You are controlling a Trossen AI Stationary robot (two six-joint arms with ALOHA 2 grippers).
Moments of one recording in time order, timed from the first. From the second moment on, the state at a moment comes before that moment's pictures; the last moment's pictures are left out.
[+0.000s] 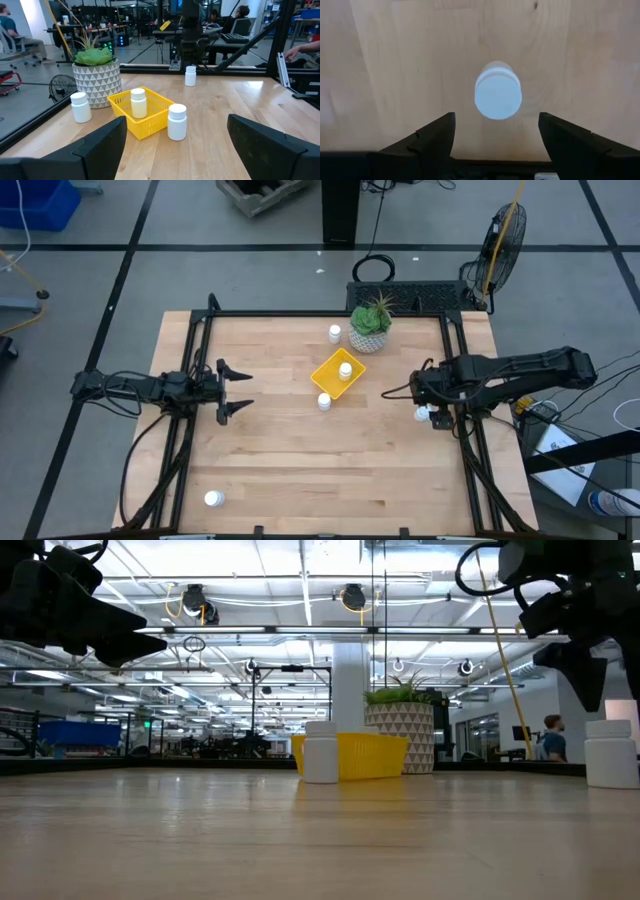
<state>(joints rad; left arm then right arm) -0.12 0.13 0.04 0.03 -0.22 0.00 0.01 1.02 0.75 -1.24 -0.10 0.06</state>
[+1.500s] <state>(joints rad) -0.12 0.13 0.04 0.03 -0.22 0.00 0.01 1.13 0.70 -1.12 -0.08 0.04</state>
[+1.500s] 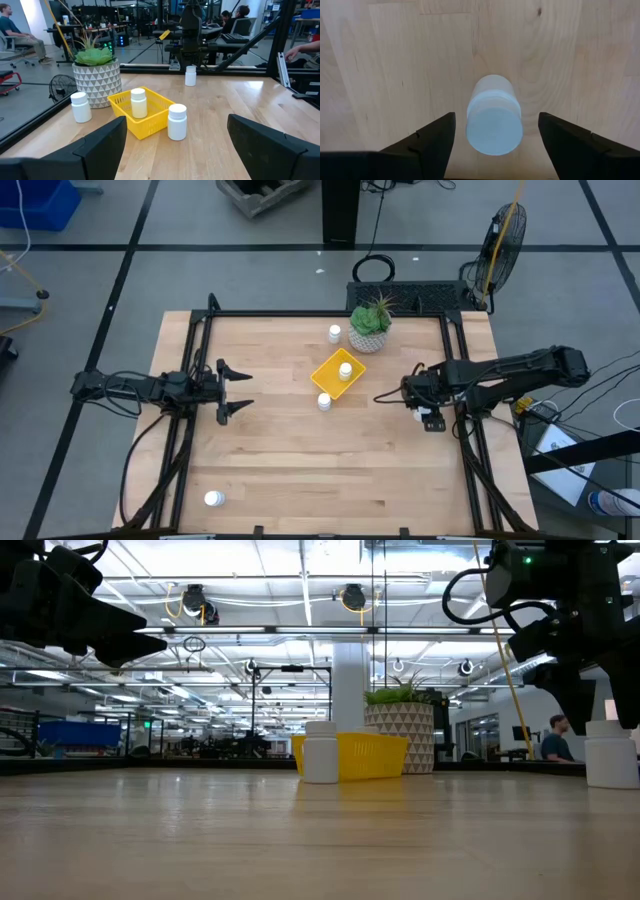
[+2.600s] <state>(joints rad) -0.12 0.13 0.04 0.03 -0.22 0.00 -0.05 1.27 1.20 -1.45 -0.02 -0.04</state>
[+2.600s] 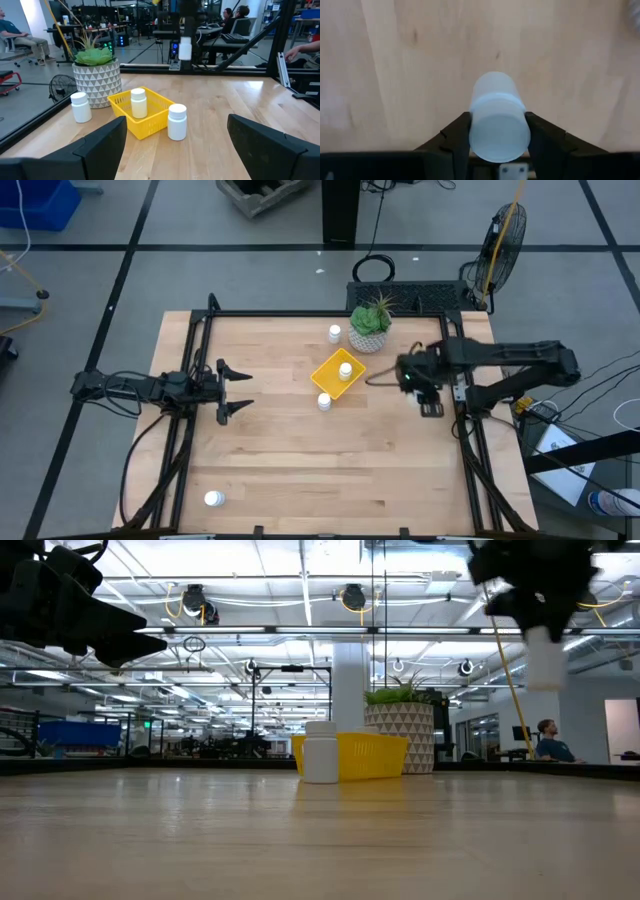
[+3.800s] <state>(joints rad) -0.12 0.13 0.04 0.03 -0.22 0.00 -0.27 2.09 2.07 -1.32 -0.03 -0.21</state>
